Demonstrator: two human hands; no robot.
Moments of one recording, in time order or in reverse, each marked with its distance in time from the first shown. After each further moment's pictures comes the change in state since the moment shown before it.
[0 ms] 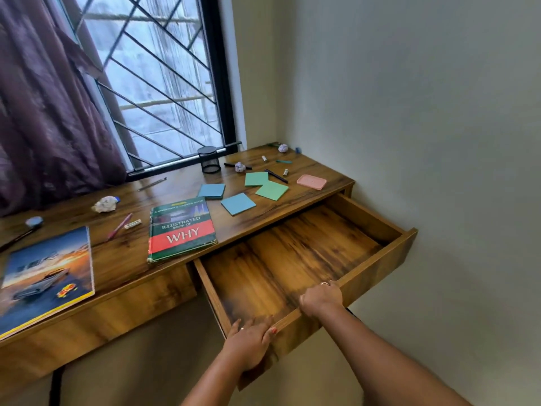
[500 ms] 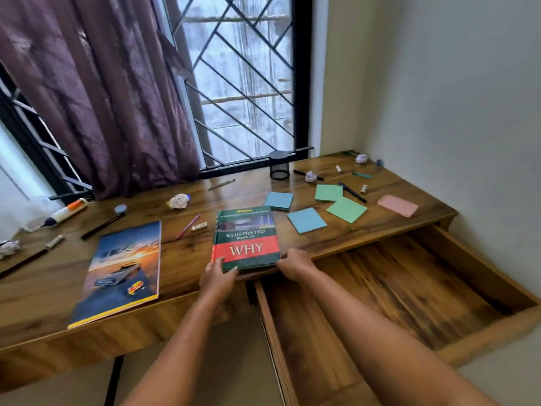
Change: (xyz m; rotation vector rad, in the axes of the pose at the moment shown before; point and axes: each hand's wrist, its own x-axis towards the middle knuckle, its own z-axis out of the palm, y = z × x) left_hand 0.034 -0.155 -0.150 -0.605 0.709 -0.537; right_hand 0.113 -0.180 -0.102 0.649 -0.014 -0.193
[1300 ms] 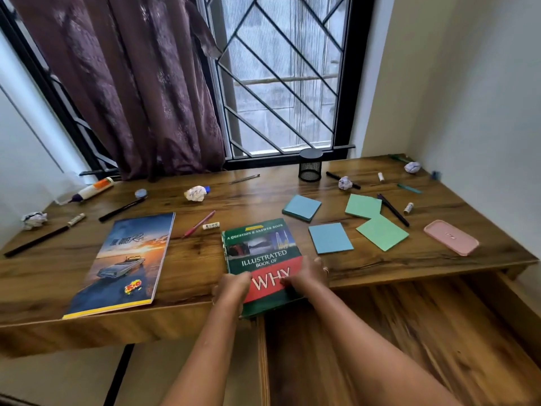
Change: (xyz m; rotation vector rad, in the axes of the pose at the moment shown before) left_hand 0.095 -0.006 0.068 -0.531 0.096 -0.569; right_hand 0.102 0.011 0.010 -0.071 0.002 0.062
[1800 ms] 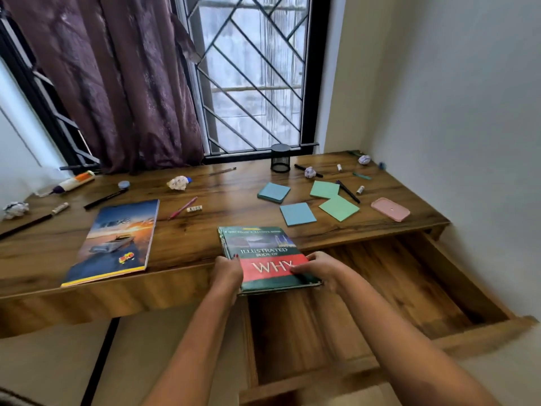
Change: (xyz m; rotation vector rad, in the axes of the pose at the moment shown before) left_hand -0.164 -0.017 -0.028 0.024 -0.019 0.298; right_hand -0.125 0.077 -0.074 0.499 -0.281 0.069
